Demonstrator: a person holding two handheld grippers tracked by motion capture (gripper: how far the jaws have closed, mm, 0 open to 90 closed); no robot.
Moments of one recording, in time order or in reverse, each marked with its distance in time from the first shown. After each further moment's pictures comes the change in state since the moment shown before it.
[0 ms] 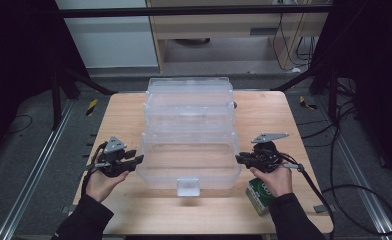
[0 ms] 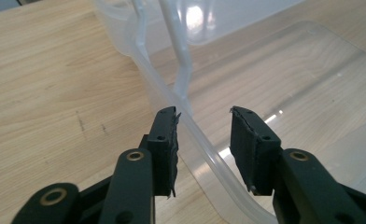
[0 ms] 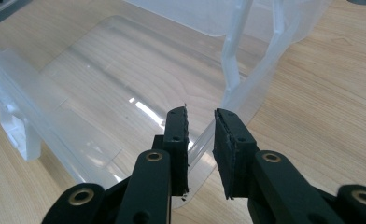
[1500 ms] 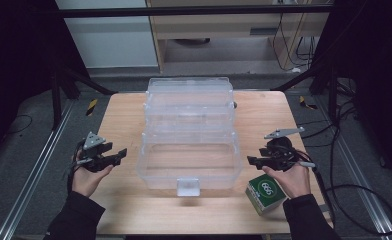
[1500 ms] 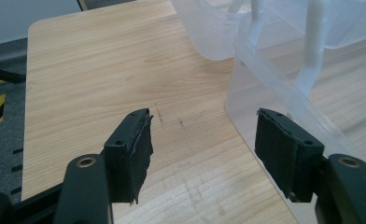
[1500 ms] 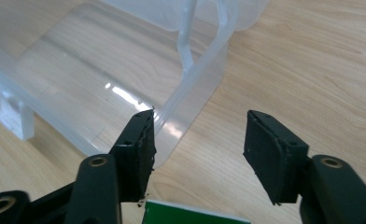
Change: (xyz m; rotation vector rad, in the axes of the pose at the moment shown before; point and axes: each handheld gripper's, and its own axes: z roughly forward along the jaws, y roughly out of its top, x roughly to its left) left arm 0.053 -0.016 -0.014 -0.066 0.148 -0.100; right arm -0.001 0.012 -0.047 0.092 -0.120 0.019
